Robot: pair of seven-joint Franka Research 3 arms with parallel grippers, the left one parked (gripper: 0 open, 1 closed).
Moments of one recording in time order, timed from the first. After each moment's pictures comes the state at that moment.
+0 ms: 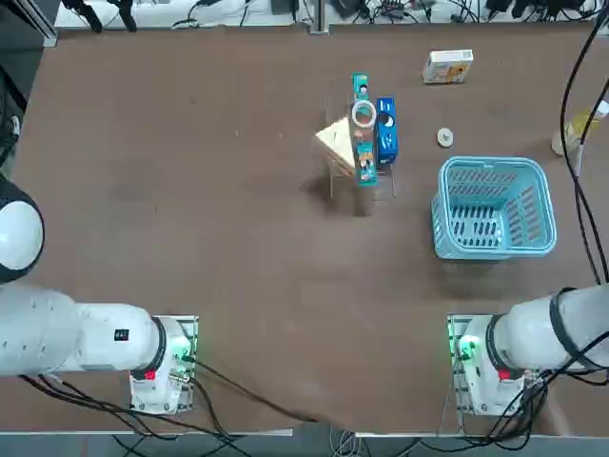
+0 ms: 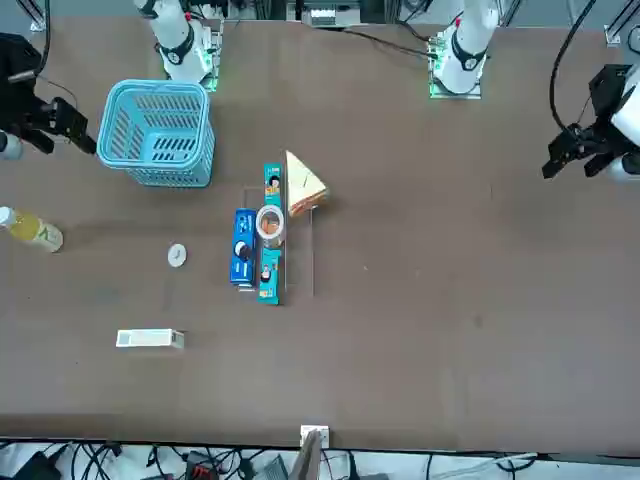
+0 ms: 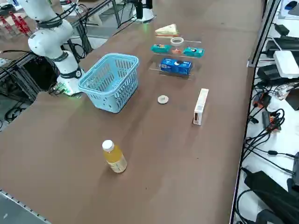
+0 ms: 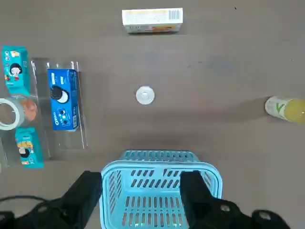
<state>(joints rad) 0.00 0.03 0.05 -1.46 -0.01 1.44 0.07</state>
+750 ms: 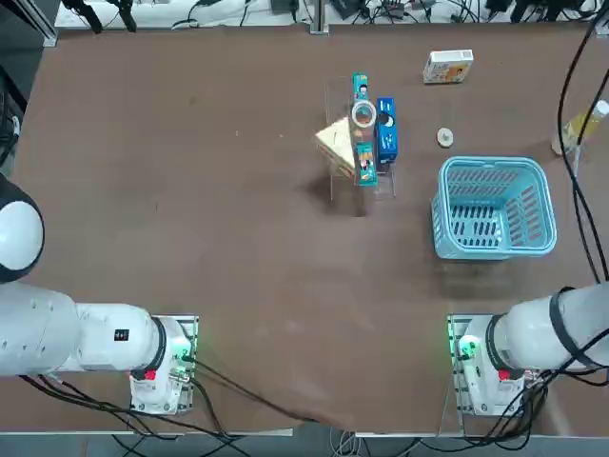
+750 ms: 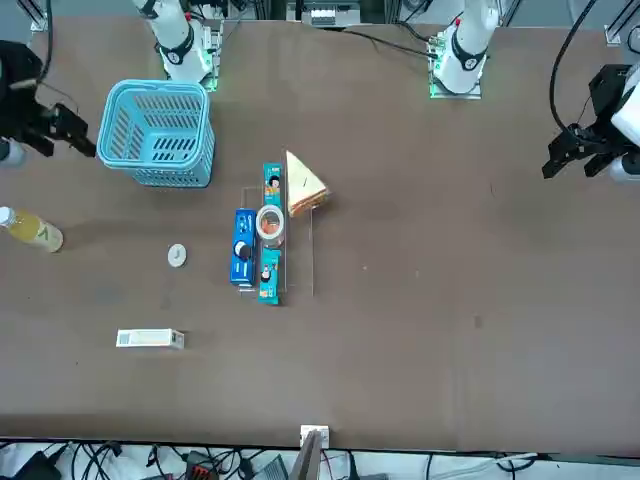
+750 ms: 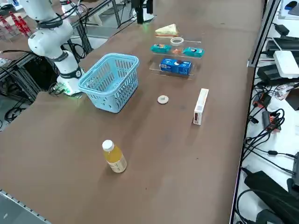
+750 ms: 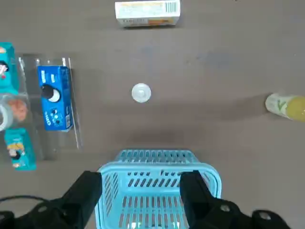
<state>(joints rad) 0.00 0.08 0.05 -1.48 -0.02 1.47 0.07</state>
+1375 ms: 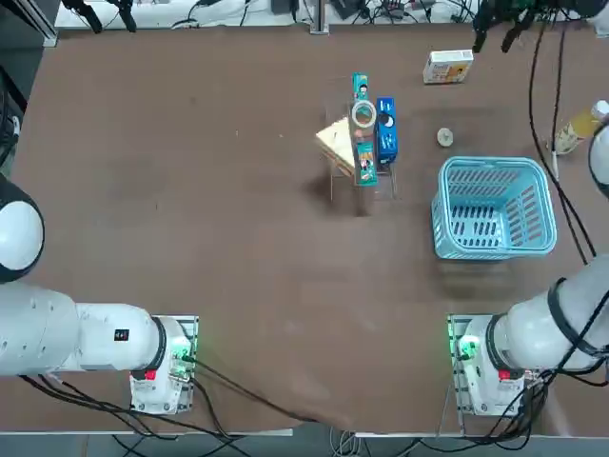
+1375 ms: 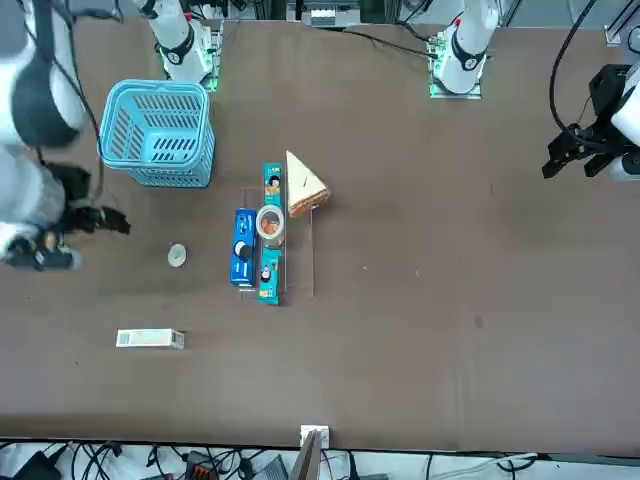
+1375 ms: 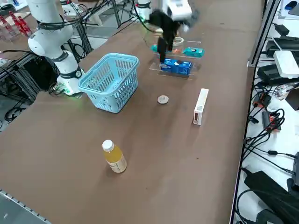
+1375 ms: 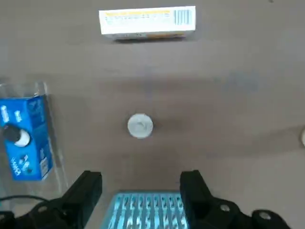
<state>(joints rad) 0.00 0.37 0.04 -1.50 -0.02 1.74 0.07</state>
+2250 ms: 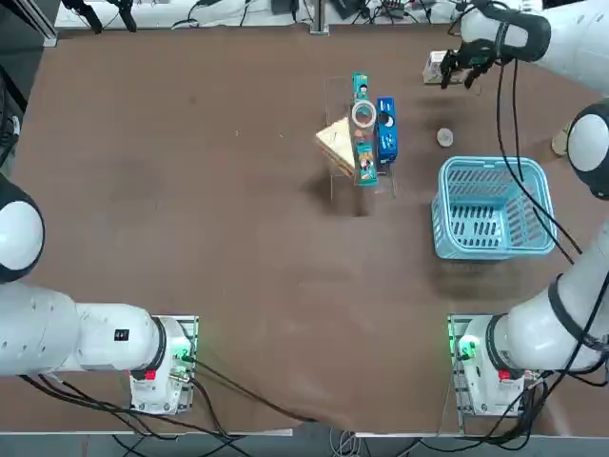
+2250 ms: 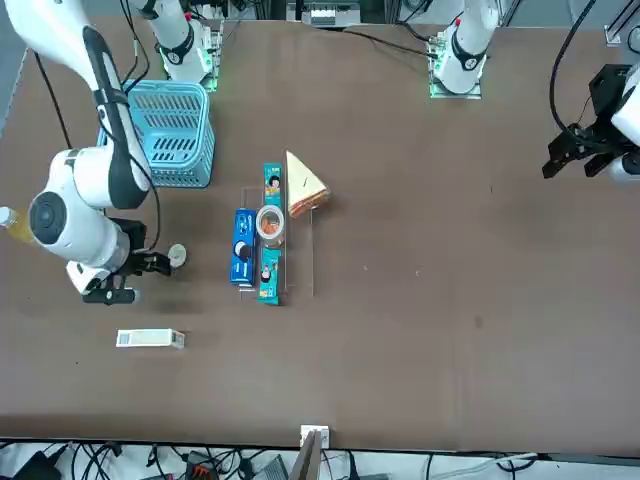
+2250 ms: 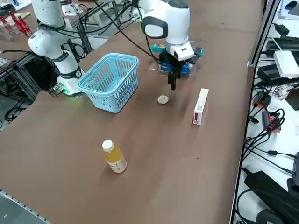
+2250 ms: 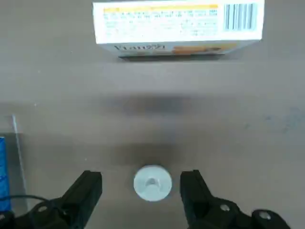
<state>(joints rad) 0.03 0.45 0.05 -1.78 -0.02 2.22 0.08</state>
